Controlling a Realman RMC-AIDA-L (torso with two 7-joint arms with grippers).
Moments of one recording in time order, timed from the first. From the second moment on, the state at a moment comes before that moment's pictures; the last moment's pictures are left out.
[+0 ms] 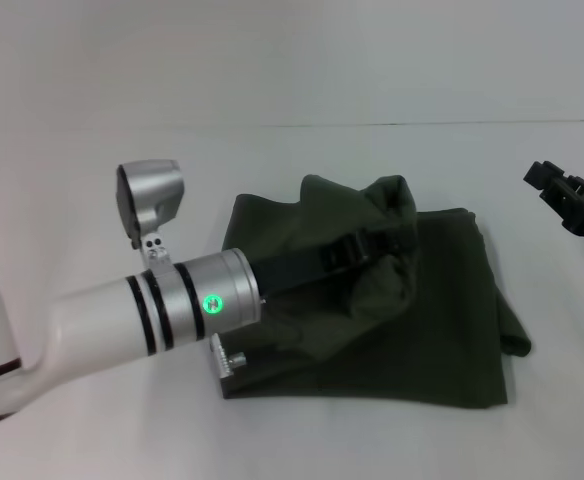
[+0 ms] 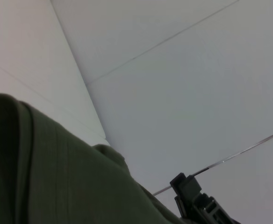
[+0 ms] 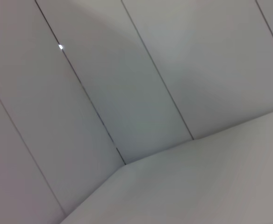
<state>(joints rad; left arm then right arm) -0.84 -2.18 0.53 0.06 1.83 1.25 -1.78 0.45 2.08 -0.46 -0.36 -1.57 -1.31 1.26</state>
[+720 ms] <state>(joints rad) -0.89 -2.18 0.39 -0.15 1.83 1.15 -1.54 0.46 2.09 -0.45 -0.35 -1.57 -1.31 1.25</state>
